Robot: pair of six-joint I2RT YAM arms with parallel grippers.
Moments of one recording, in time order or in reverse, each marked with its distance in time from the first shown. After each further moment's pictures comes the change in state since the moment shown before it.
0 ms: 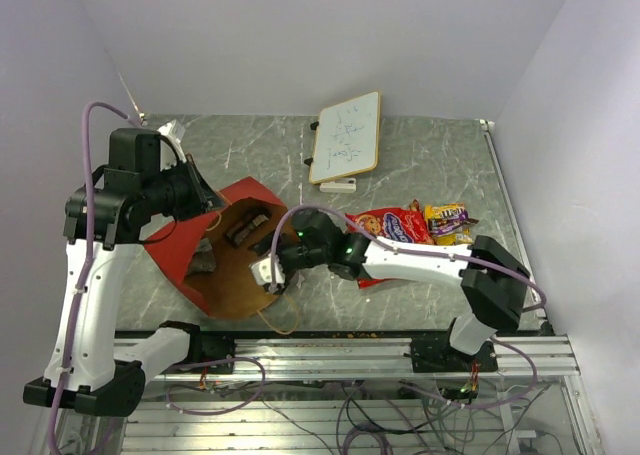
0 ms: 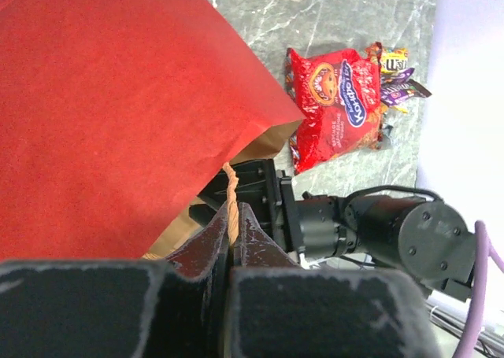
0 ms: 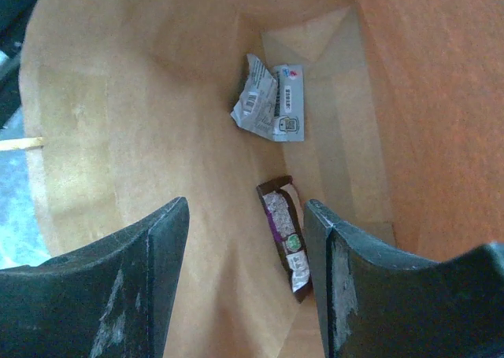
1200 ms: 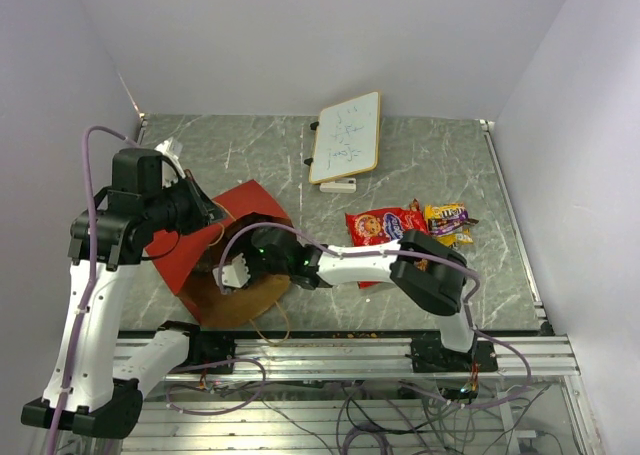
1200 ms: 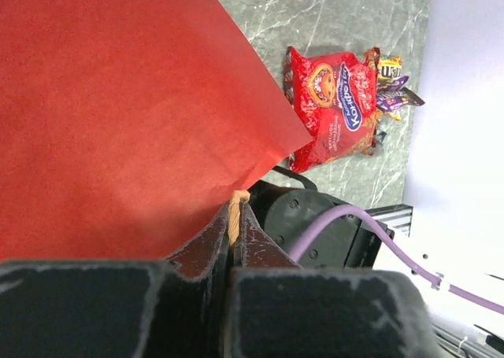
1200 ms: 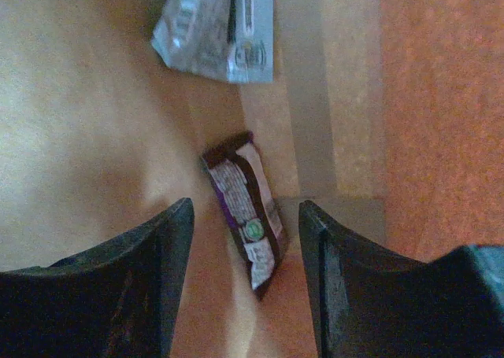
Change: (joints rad) left arm 0.000 -0.117 -0.179 0.081 -0.012 -0.087; right arm 0.100 0.351 0.169 0.179 0.449 -0.075
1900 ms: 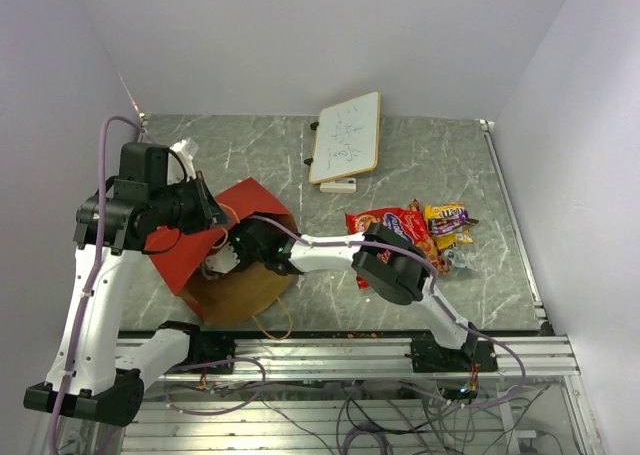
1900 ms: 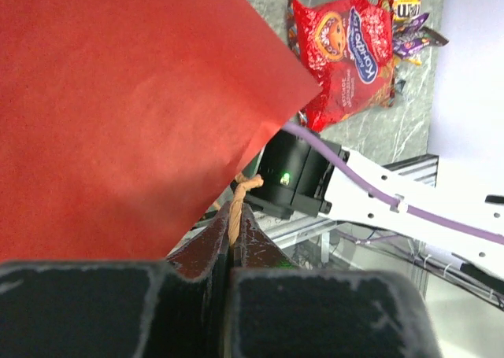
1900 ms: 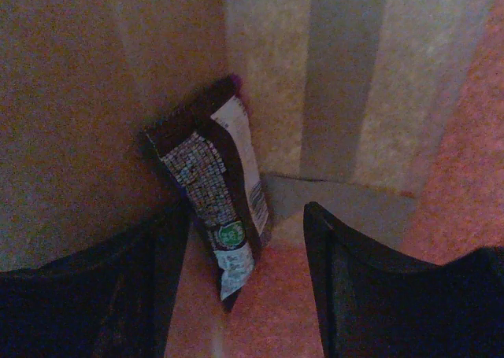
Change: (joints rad) left arm 0.000 0.066 0.033 -0.061 0.090 0.146; right arm -0.044 0.295 0.336 -0.188 0.247 -0.199
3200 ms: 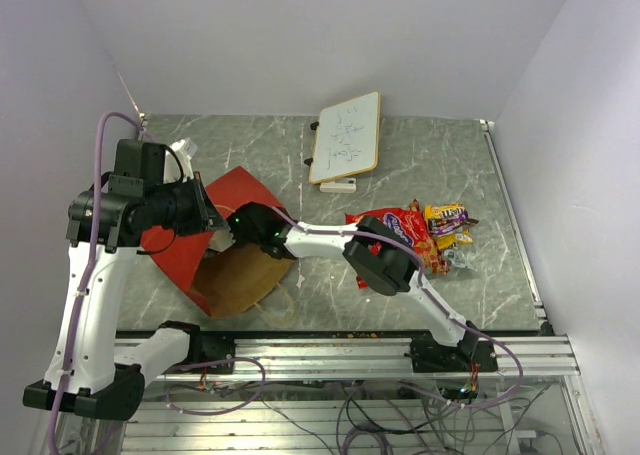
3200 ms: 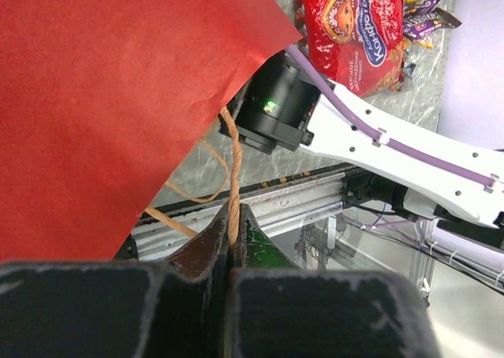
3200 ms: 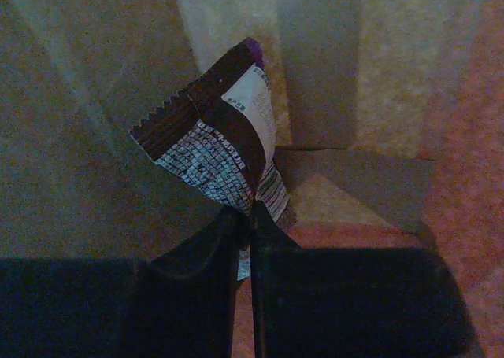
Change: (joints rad) left arm 0.000 0.027 0.088 -0.124 -0.002 0.044; right arm -0.080 0.159 0.204 0.035 0.003 -0.026
